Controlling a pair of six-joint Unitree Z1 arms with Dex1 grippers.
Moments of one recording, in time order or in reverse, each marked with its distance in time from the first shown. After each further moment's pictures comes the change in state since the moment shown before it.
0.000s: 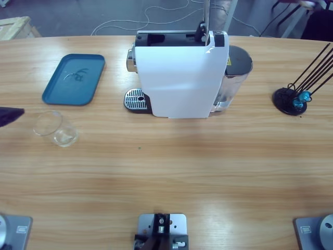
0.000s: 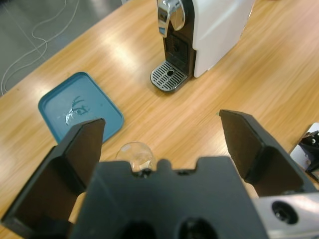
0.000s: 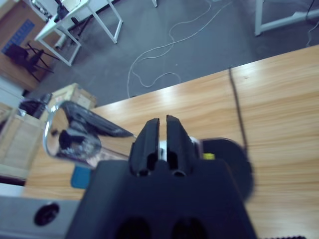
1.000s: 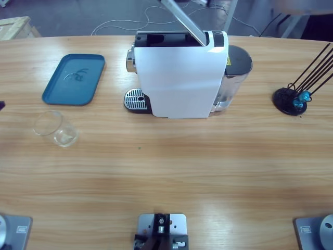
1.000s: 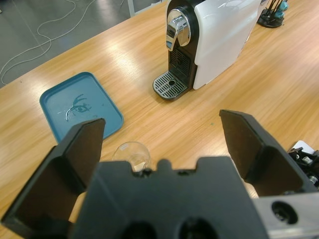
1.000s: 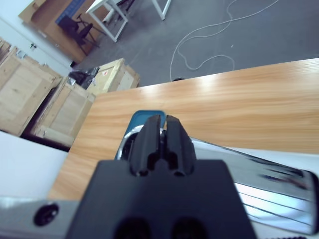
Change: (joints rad) arm 0 0.000 -0.057 0.000 0.008 0.019 -0.101; arm 1 0.076 0.258 -0.162 -0.173 0.197 -0.064
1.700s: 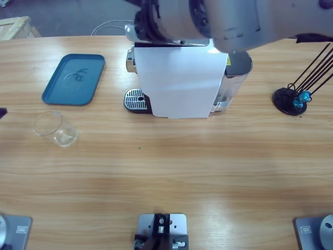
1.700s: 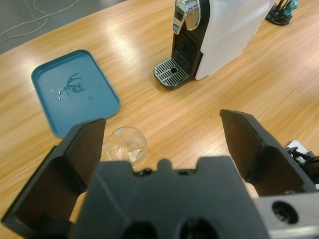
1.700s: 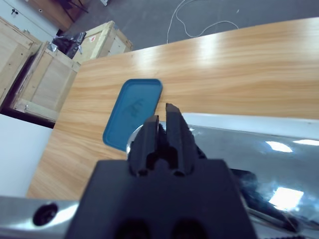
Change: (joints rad) arm 0 0.000 0.000 -0.001 0.057 0.017 -0.096; arm 1 0.013 0.130 -0.038 0.083 0.066 0.051
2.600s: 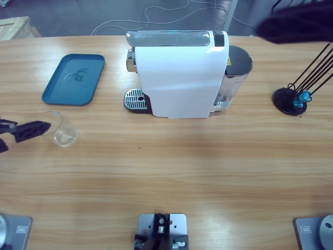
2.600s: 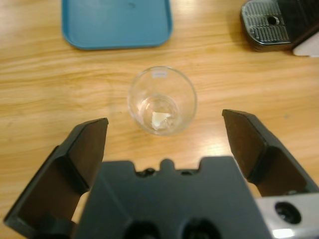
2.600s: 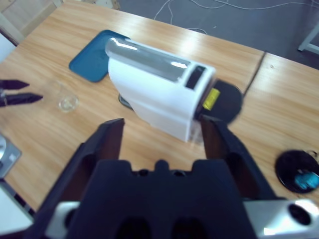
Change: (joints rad) arm 0 -0.139 0.264 0.241 -0.166 0.357 -0.497; arm 1 0.093 -0.716 0.204 0.567 -0.087 -0.374
